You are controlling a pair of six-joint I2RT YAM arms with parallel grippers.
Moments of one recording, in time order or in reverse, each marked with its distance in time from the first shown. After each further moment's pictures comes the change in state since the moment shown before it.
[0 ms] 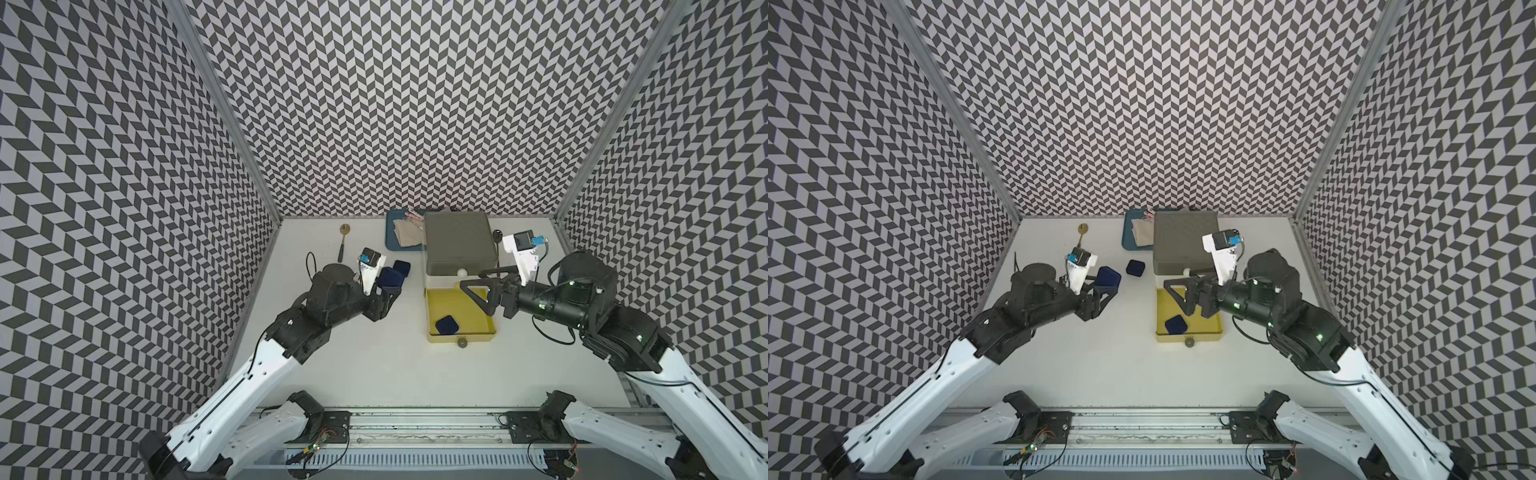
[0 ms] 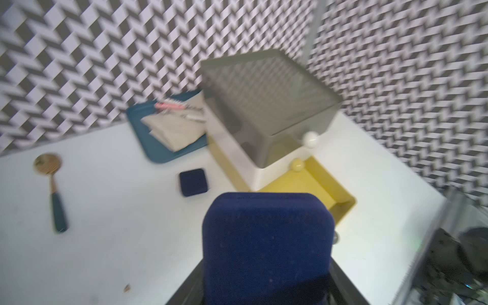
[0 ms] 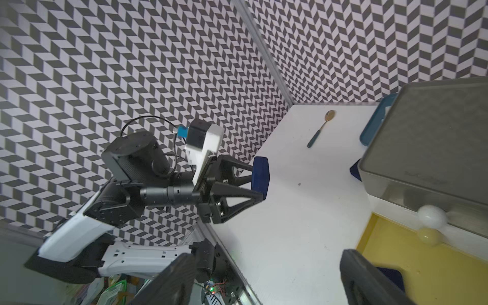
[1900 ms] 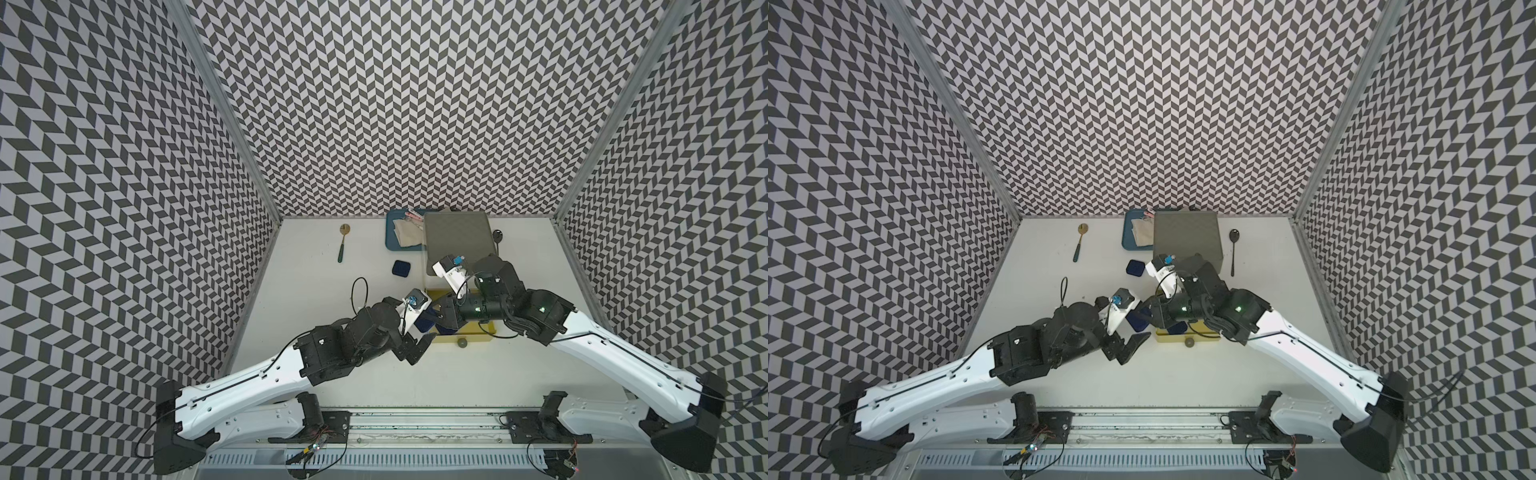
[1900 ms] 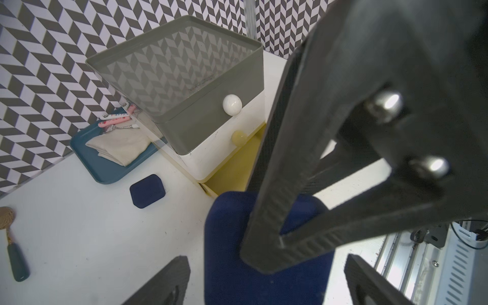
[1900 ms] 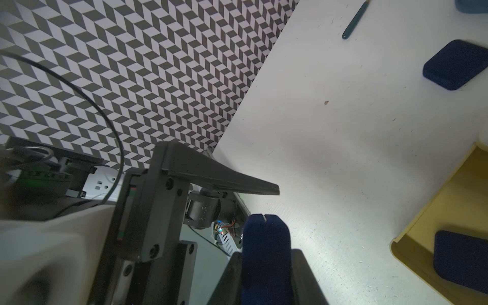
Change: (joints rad) left arm -0.454 0.115 -0.021 0.000 -0.370 0.026; right arm 0.121 0.227 -0.179 0.121 -0.085 0.055
